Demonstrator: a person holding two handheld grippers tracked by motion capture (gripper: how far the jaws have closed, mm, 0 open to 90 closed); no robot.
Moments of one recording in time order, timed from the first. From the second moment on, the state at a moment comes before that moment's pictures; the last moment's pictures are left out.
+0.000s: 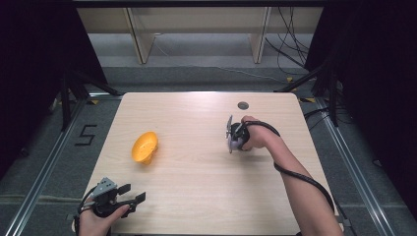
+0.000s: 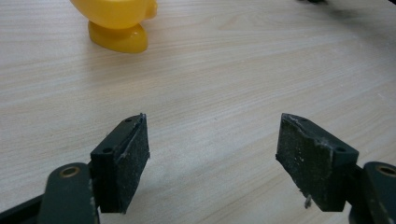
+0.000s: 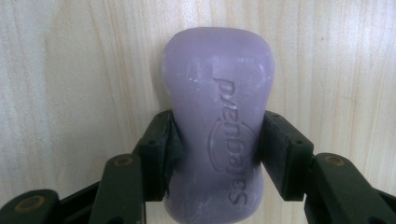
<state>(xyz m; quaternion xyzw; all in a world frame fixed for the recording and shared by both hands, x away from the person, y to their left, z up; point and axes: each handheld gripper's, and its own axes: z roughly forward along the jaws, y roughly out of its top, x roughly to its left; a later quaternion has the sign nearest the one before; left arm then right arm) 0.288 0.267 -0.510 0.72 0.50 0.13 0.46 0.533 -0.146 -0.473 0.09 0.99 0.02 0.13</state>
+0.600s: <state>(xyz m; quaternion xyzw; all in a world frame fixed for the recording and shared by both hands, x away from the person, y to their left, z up) 0.288 0.268 -0.510 0.72 0.50 0.13 0.46 0.532 -0.146 -0.475 0.07 0.99 0.03 0.14</state>
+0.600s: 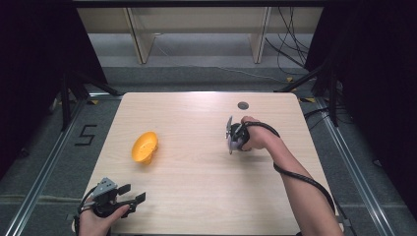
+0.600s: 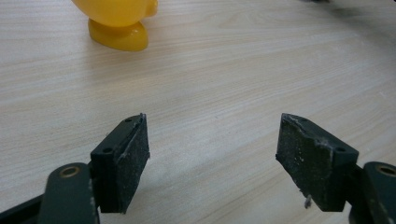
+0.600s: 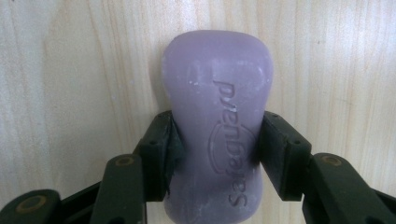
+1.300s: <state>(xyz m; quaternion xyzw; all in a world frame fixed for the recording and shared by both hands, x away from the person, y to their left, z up) 0.288 0.266 -0.511 0.72 0.50 0.13 0.46 0.508 -0.150 -0.465 0.06 0.97 0.06 0.20</state>
